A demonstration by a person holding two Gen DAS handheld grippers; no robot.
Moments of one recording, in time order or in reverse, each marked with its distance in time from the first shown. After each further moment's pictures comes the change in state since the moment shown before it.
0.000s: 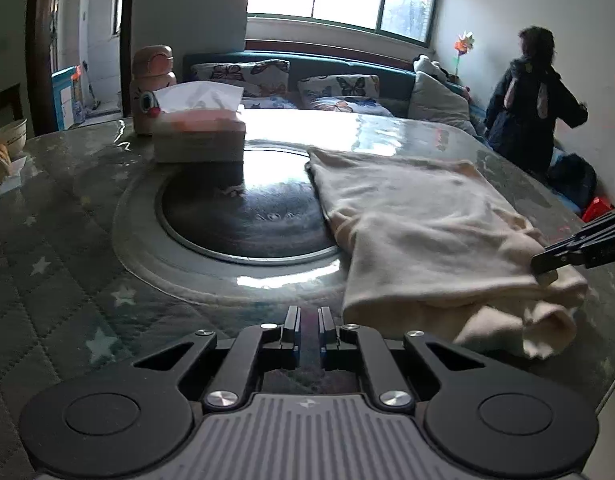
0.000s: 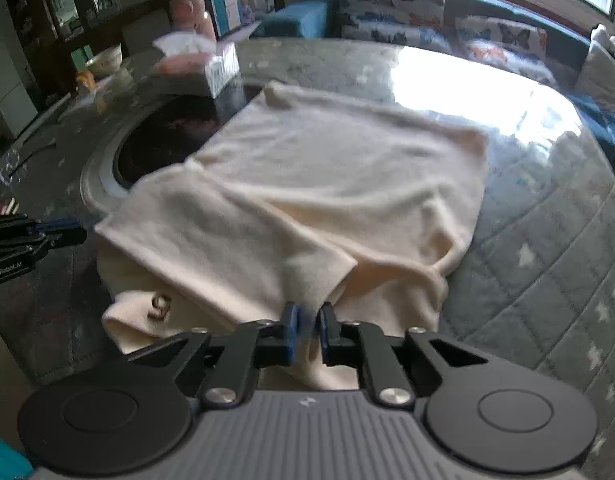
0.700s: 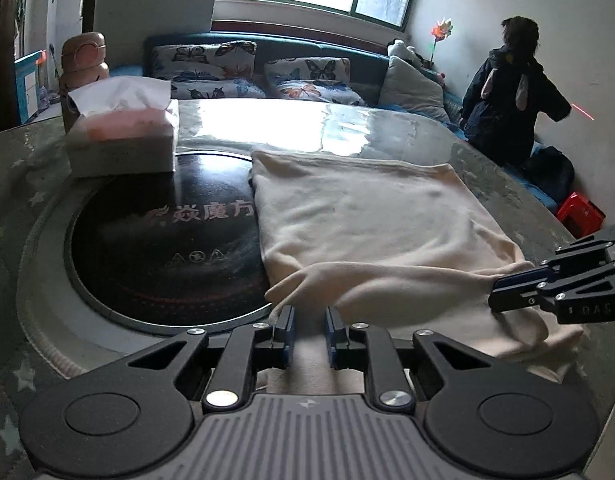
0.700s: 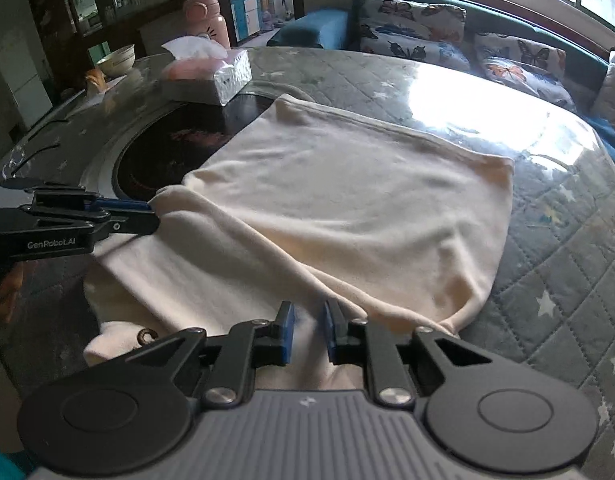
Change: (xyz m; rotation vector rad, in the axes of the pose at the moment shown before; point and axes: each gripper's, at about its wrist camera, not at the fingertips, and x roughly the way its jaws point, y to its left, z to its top) left arm 0.067 -0.028 0.044 0.016 0.066 -0.097; right arm 0.029 0.001 0.018 -0.056 -0.016 0.038
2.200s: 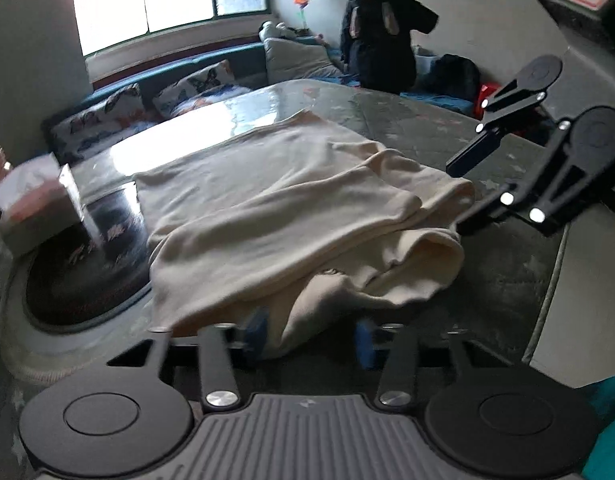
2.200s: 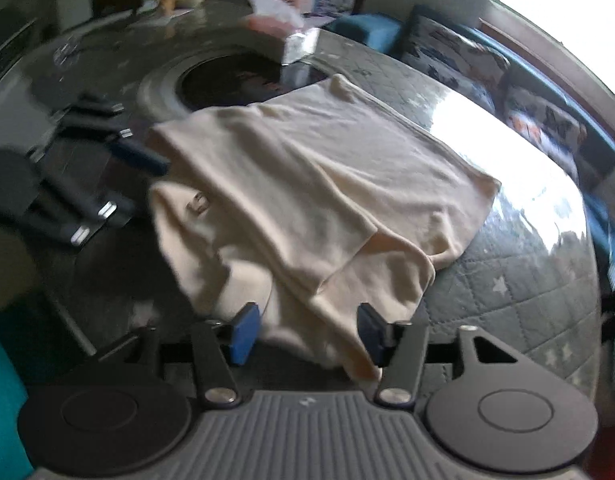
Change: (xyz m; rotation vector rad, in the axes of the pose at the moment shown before) left arm -0.038 -0.076 -0.062 0.460 0.008 -0.107; right arm -0.062 0.040 -0.065 -0.359 0.043 -0.096
